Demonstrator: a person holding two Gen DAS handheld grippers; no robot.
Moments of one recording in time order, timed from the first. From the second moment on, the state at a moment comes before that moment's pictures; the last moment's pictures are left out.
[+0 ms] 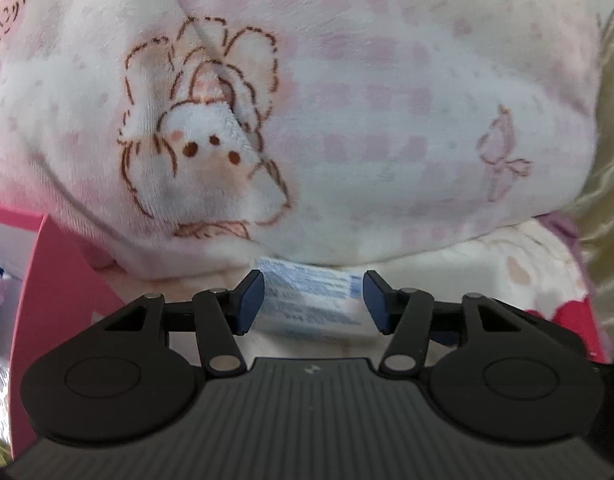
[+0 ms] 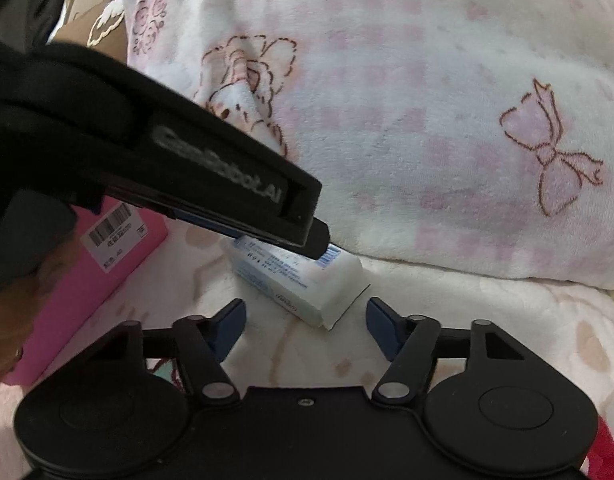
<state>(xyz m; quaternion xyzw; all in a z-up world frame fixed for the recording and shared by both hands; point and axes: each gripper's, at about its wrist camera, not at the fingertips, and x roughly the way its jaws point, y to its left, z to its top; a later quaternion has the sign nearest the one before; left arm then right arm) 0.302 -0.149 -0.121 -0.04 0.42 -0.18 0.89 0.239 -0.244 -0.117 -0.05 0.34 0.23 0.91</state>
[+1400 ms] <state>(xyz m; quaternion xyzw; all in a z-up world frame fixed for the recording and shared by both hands) 0.223 -0.153 -0.136 -0.09 0.45 -0.27 0.85 0.176 -0.270 -0.130 -0.01 0.36 0.17 0.92</state>
